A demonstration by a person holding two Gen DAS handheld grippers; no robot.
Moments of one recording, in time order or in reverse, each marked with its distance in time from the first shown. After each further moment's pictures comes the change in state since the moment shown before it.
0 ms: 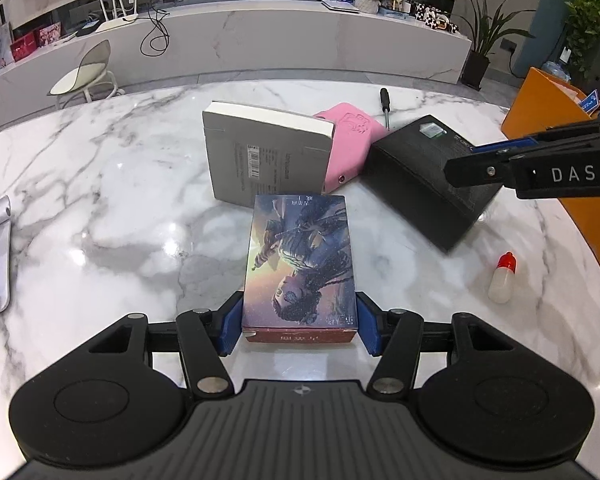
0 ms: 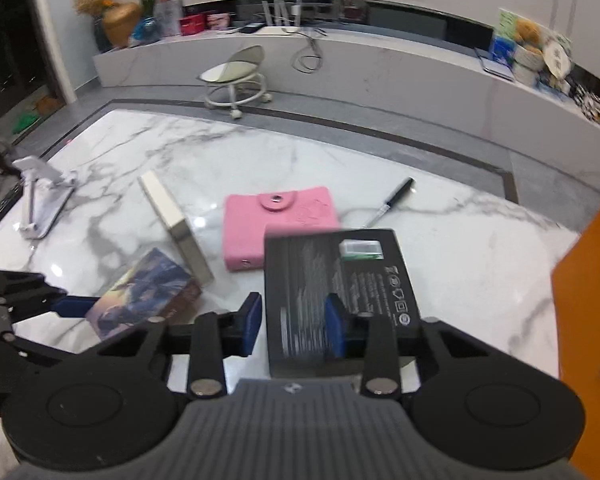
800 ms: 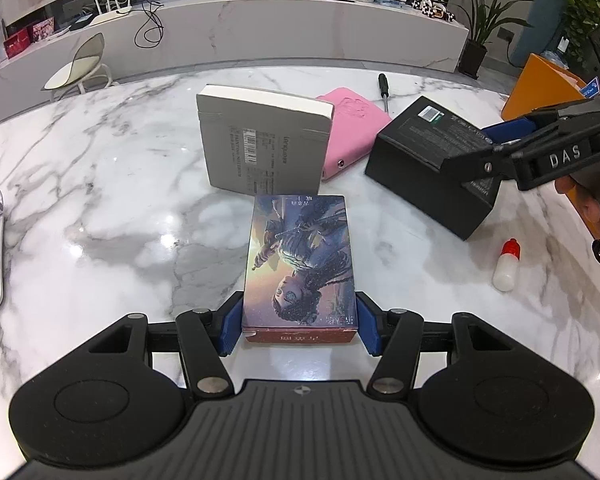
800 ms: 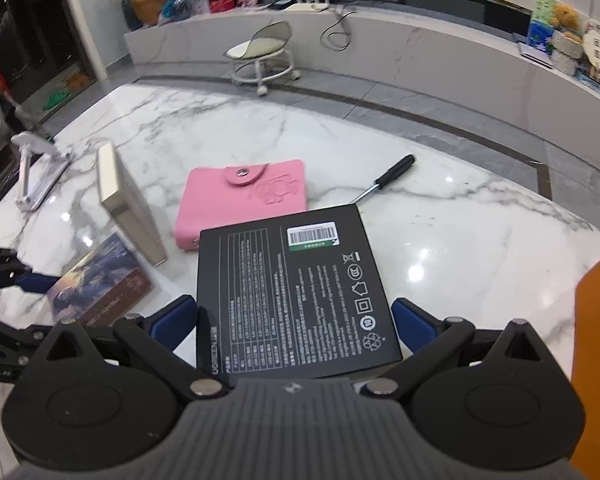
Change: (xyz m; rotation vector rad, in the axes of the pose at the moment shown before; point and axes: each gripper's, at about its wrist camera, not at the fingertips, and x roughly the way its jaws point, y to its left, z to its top) left arm 0.006 -0.002 -0.004 0.015 0.029 -0.011; right arm 0.045 -0.052 0.003 -0.083 0.073 0.151
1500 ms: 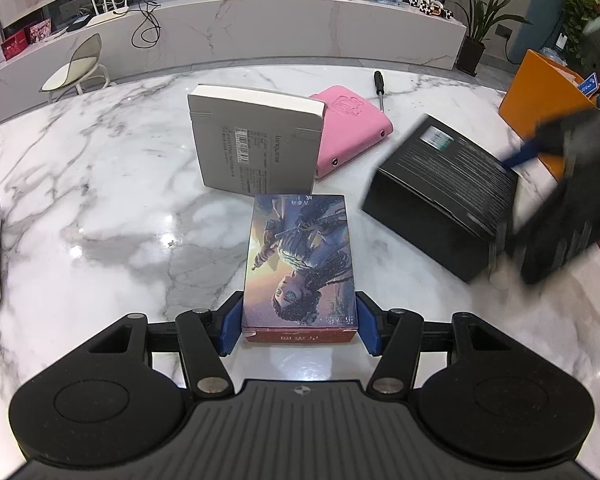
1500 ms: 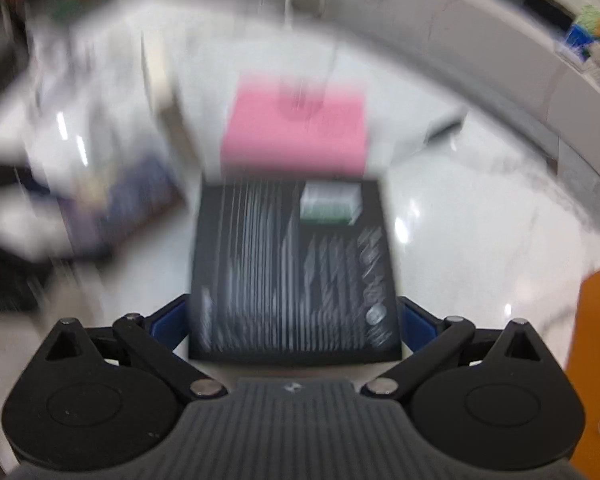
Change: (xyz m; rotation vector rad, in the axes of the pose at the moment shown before) left arm 0.000 -0.004 0.000 0.008 0.004 0.002; right arm 0.023 0.048 -0.016 -0.171 0.289 -0.083
